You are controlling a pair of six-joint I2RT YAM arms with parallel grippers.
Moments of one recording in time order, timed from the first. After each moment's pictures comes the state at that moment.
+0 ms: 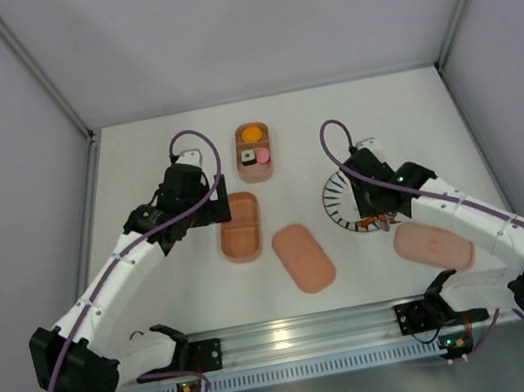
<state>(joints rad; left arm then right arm) -0.52 1.19 1.05 -0.67 -0.23 -0.37 0.63 1.18 0.96 -0.85 0.43 0.43</state>
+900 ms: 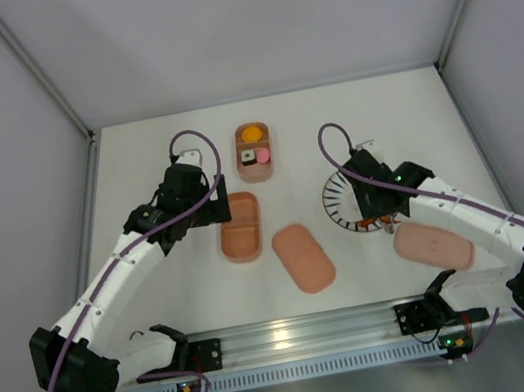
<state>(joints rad) -0.52 1.19 1.05 -0.67 -0.22 -0.37 0.63 1.20 0.96 -0.89 0.46 0.42</state>
